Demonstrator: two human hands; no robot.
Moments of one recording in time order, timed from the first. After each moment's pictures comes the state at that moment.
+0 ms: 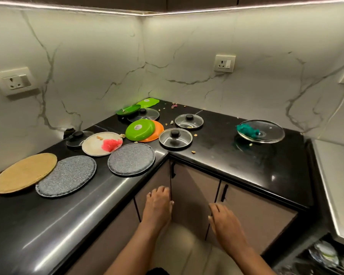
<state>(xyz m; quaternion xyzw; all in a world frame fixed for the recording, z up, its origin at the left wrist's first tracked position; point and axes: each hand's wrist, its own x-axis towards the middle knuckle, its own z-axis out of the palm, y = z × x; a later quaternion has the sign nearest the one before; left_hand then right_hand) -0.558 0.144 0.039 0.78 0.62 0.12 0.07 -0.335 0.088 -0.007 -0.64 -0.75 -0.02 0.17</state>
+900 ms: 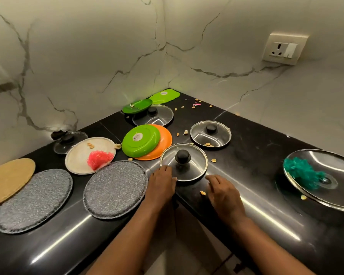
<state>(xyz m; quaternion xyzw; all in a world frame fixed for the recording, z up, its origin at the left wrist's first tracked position) -0.498 0.433 0.044 0.70 0.70 0.12 0.06 -0.285 0.430 0.018 -0.51 -0.81 0.02 0.28</state>
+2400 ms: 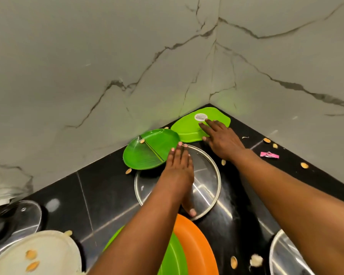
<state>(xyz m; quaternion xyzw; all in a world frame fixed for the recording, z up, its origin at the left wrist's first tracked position) -0.632 0.867 0.041 0.71 0.67 -0.19 0.04 -0.505 1.041 -0.009 -0.44 -0.89 0.02 0.10</state>
